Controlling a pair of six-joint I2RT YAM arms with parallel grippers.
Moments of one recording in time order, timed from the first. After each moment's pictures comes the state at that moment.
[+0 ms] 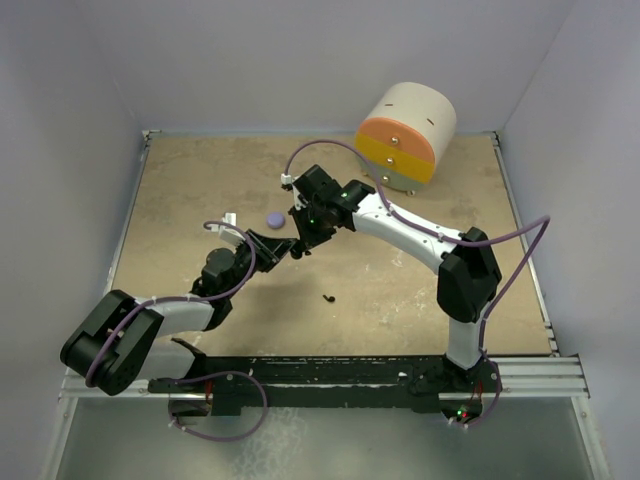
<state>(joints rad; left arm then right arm) -0.51 1.30 0.23 0.98 0.08 -1.12 0.82 1.89 1.66 -0.79 -0.10 0.29</state>
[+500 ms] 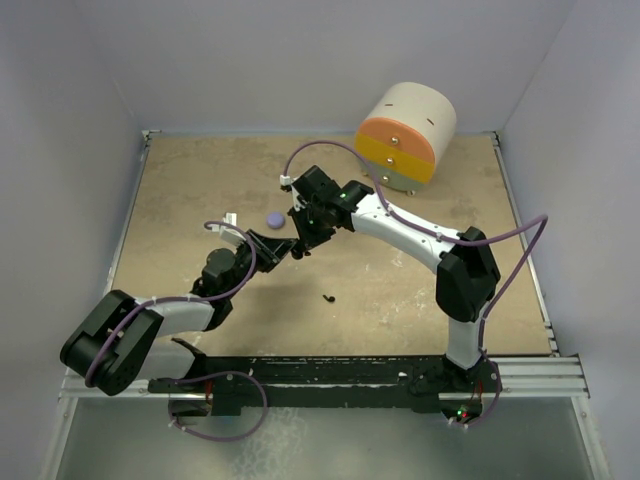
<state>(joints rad) -0.51 1.30 0.23 0.99 0.08 -1.12 0.82 1.89 1.66 -0.79 -0.10 0.28</state>
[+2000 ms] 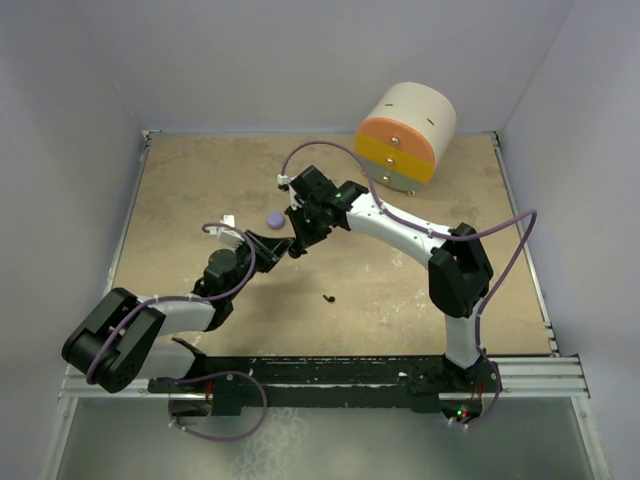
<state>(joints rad) -0.53 1.32 0.23 0.98 0.01 -1.17 0.82 1.94 1.67 -0.74 -0.11 0.28</state>
